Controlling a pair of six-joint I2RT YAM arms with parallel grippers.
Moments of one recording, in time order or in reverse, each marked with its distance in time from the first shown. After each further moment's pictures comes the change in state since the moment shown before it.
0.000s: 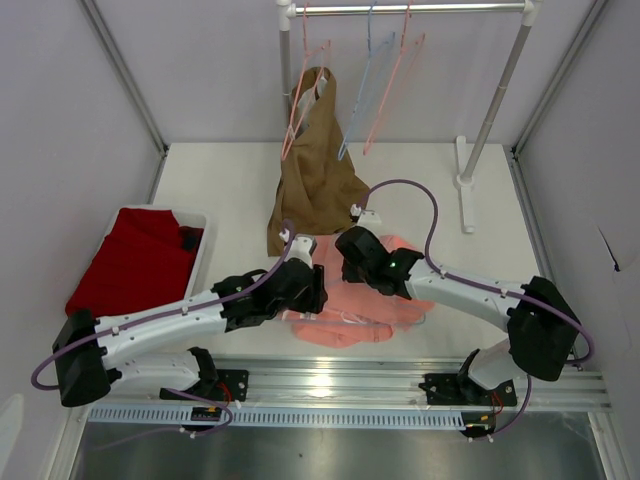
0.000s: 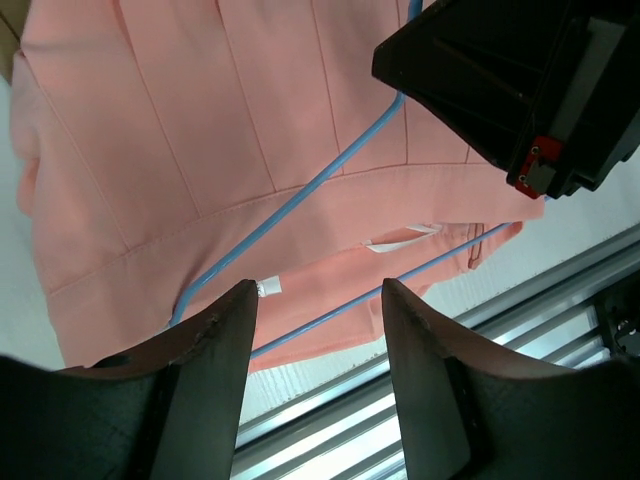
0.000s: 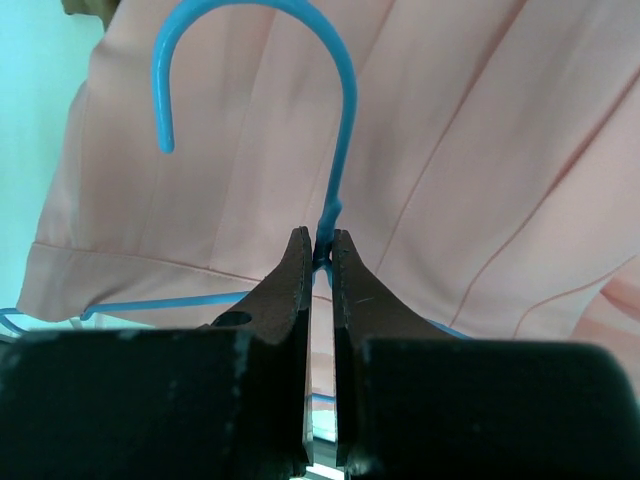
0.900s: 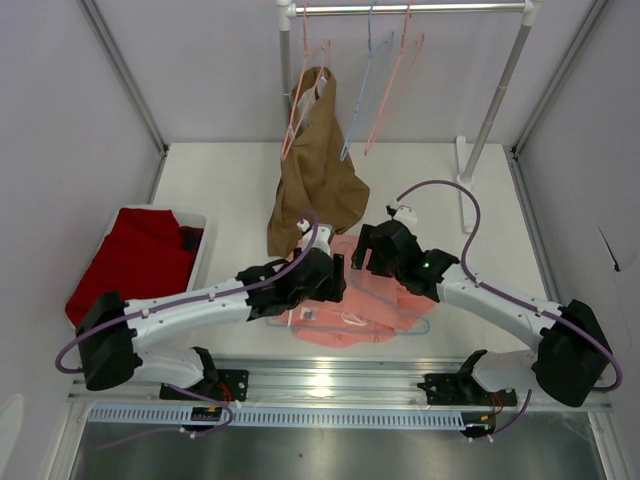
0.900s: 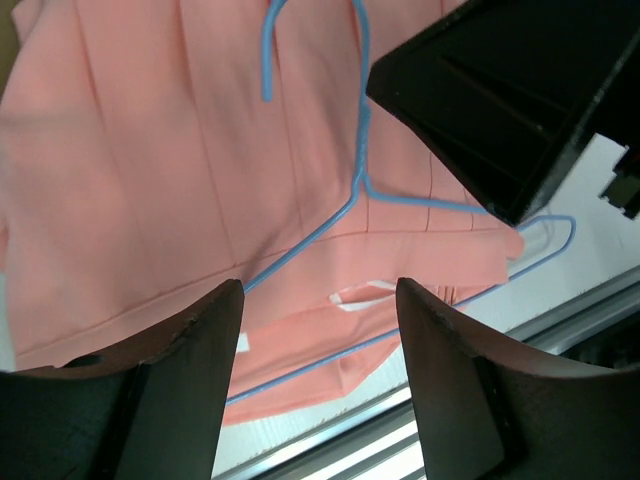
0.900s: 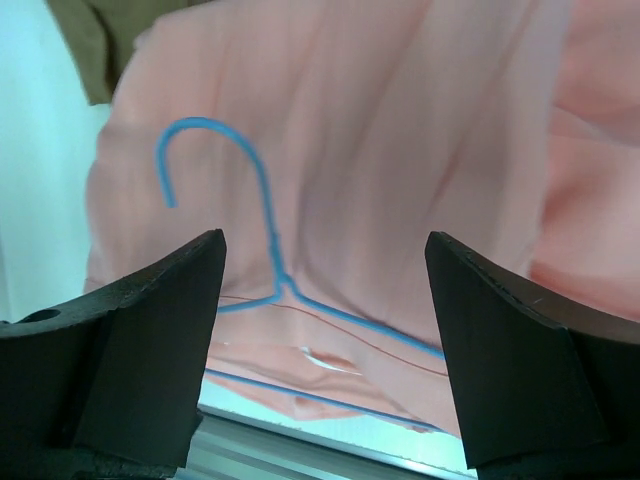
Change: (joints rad) left arm -0.002 0.133 0.087 0.077 -0.051 -0.006; right arm -0.124 -0.155 -0.103 0.042 -0.041 0.066
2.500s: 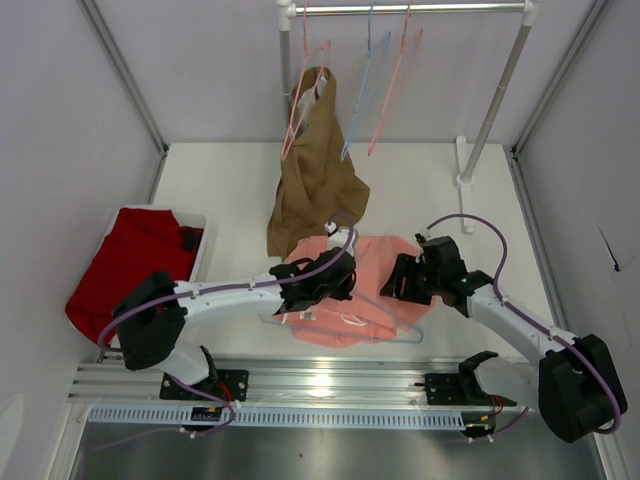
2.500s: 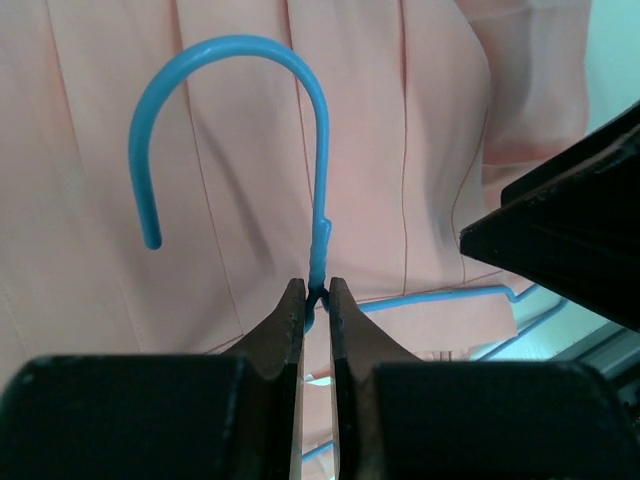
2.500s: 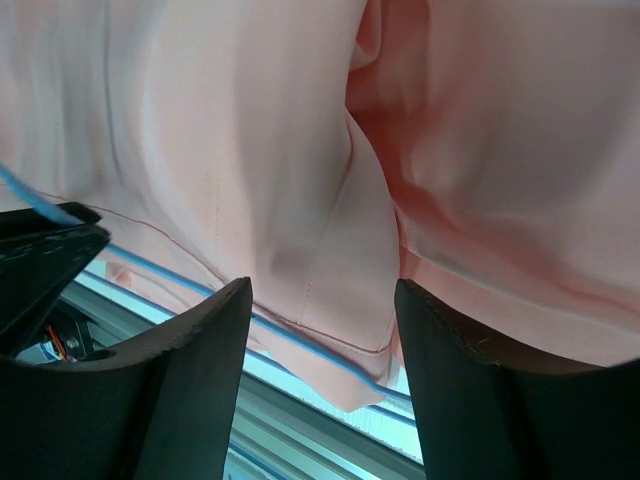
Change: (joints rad) left arm 0.007 0.277 0.068 0.195 0.058 0.087; right arm -0.379 -0.204 -0.359 0.036 -0.602 -0.192
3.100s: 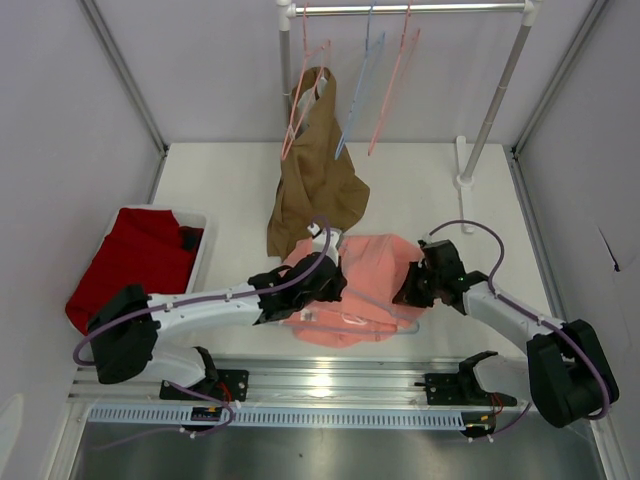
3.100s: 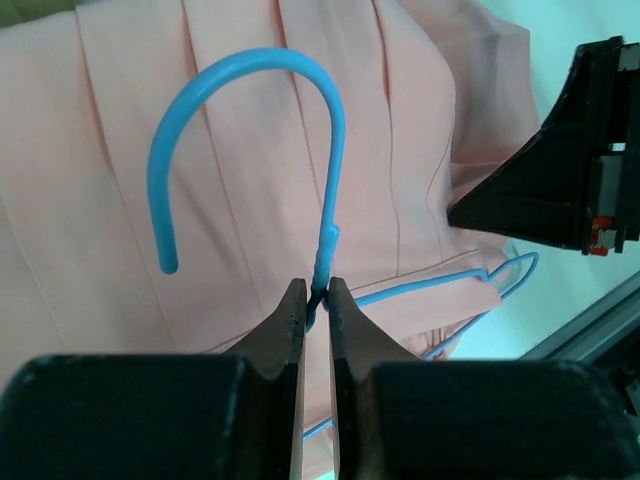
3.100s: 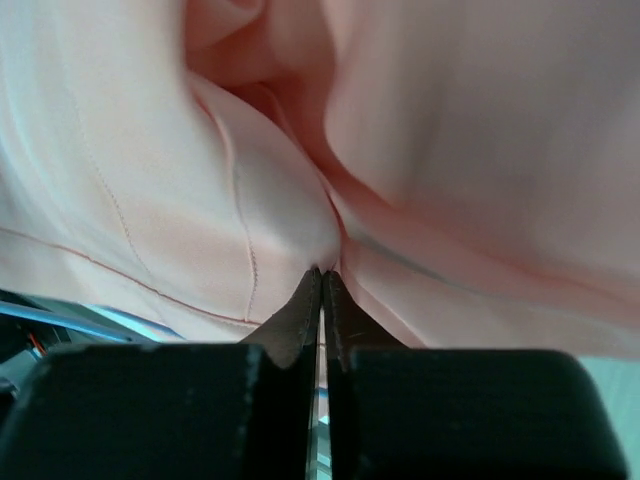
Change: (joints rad) left arm 0.009 -0.159 -0.151 0.130 -0.001 0.016; right arm -0.039 0.084 -0.044 0.037 -0.006 0.008
